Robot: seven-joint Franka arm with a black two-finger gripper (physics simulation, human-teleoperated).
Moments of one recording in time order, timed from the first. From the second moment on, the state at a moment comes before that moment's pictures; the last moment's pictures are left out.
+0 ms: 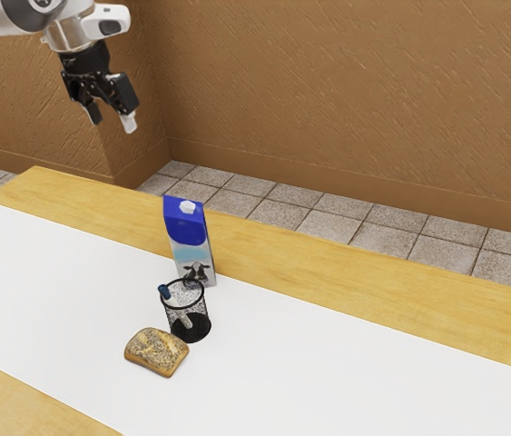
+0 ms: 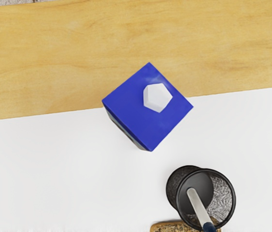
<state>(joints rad) -0.05 0.09 0.20 -1.45 -0.09 1.63 0.27</state>
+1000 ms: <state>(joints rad) -0.05 -0.17 -0.03 -2.20 -0.03 2.03 0.17</state>
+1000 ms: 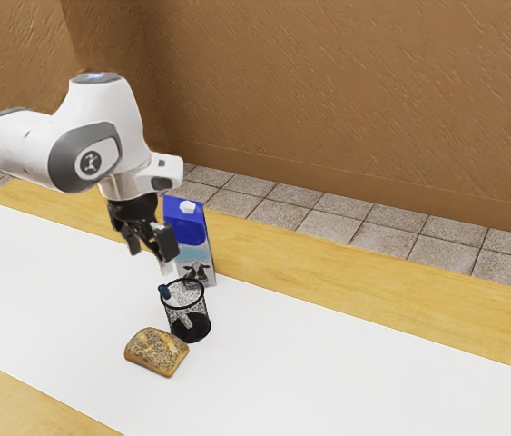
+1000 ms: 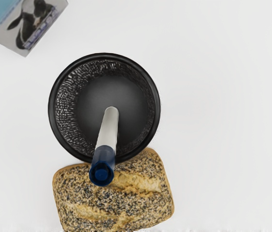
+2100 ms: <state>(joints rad) -0.05 -0.07 -0.02 -2.38 -0.03 2.41 0.18</state>
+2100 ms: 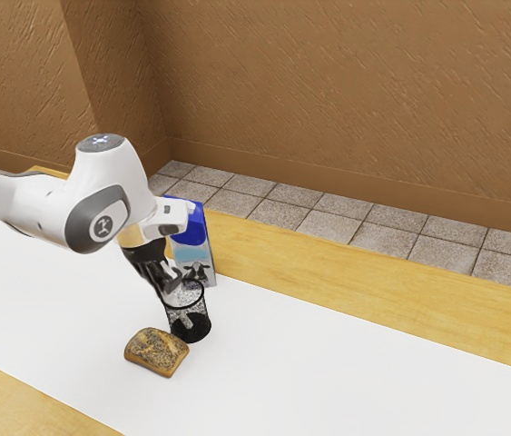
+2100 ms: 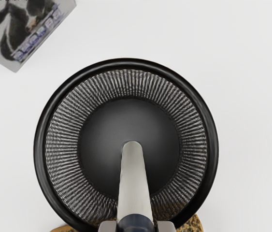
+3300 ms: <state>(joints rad) -0.03 0.57 0.37 -1.49 0.03 1.19 0.10</state>
